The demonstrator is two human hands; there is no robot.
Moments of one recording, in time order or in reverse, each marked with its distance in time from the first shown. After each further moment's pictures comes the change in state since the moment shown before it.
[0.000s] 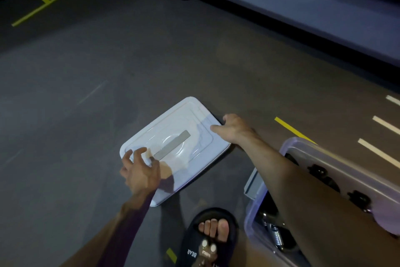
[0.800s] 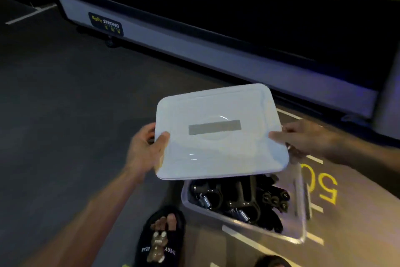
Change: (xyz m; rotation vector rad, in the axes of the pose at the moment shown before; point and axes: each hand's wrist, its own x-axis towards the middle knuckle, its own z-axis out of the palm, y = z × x) left_hand -0.100 0.160 -0.044 -0.697 -0.591 0.456; right_hand -0.296 0.158 -0.184 0.253 0.230 0.135
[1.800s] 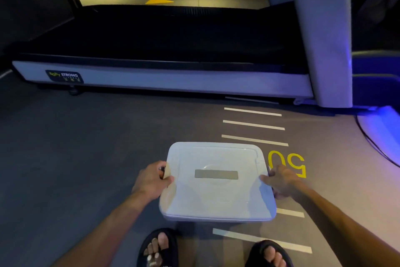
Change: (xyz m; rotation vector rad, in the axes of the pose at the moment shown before) left_hand -0.040 0.033 0.053 0.796 -0.419 0.053; right_hand -0.037 0.144 0.068 0.103 0.234 0.422
